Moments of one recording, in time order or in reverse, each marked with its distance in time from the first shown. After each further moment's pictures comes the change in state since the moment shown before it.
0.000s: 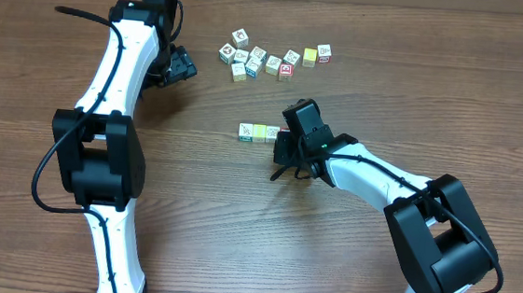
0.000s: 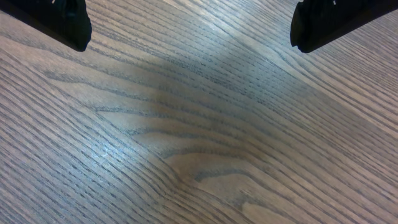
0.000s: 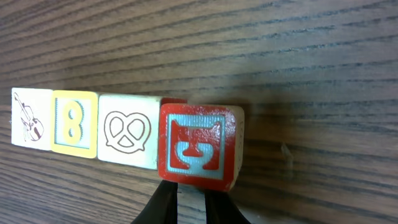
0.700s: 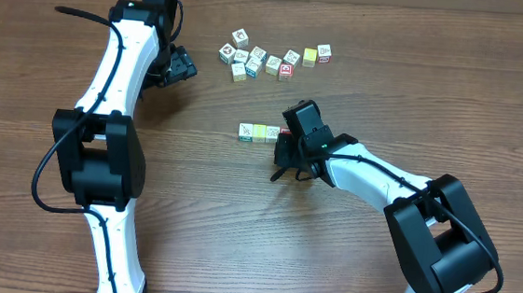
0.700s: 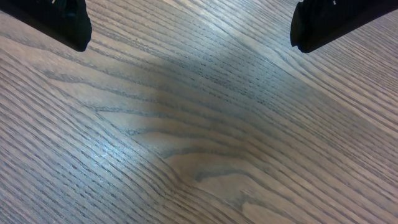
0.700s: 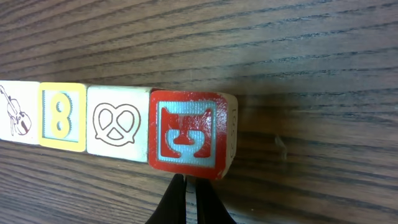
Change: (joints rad) left arm 0.000 0.000 0.000 0.000 0.000 0.000; right arm 0.000 0.000 -0.001 -0.022 0.003 0.000
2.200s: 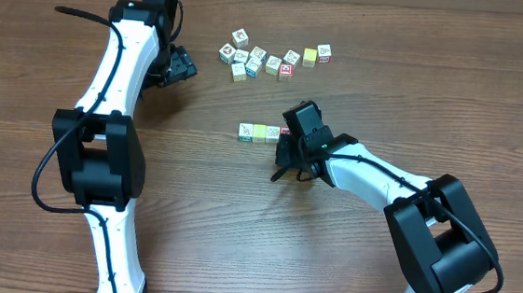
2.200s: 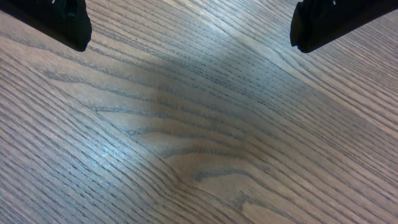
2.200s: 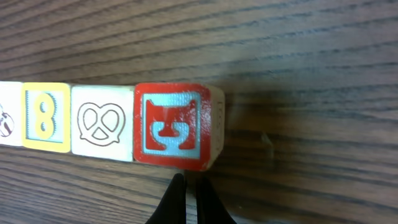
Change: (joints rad) left arm 0.000 0.000 0.000 0.000 0.000 0.000; right arm -0.002 0.000 0.000 -0.020 0.026 0.009
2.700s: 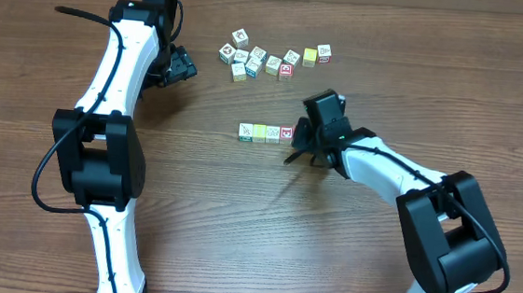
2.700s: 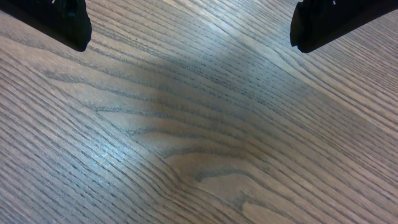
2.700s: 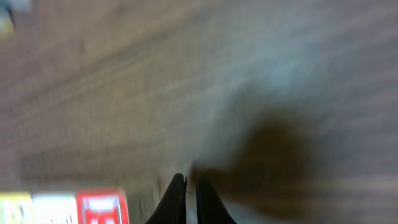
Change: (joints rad) left arm 0.000 0.000 0.000 0.000 0.000 0.000; right arm -0.109 0.000 -0.002 0.112 0.069 0.066
